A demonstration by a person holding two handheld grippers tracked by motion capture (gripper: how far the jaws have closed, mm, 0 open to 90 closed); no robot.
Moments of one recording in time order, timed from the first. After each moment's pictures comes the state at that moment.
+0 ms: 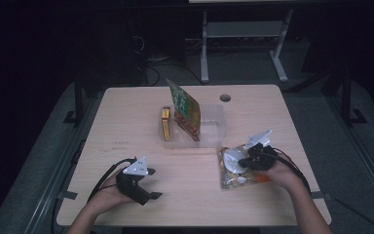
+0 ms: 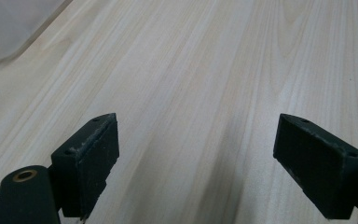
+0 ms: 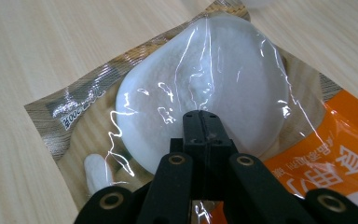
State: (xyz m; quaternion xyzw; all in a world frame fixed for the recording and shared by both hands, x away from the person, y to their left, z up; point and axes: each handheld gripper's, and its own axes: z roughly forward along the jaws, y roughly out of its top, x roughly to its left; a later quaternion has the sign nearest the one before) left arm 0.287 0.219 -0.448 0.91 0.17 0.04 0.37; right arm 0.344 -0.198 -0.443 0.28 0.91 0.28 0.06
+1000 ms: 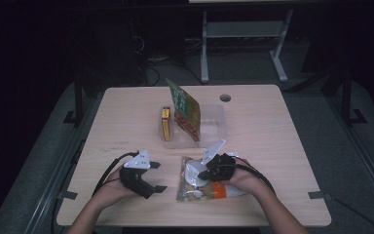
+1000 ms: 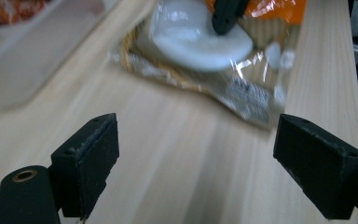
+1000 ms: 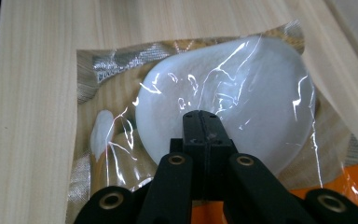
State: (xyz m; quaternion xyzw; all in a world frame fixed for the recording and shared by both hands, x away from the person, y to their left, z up) left arm 0.307 0.204 -0.434 0.90 0.16 0.04 0.41; right arm 0.328 -0.086 -0.444 0.11 0.94 0.32 0.02
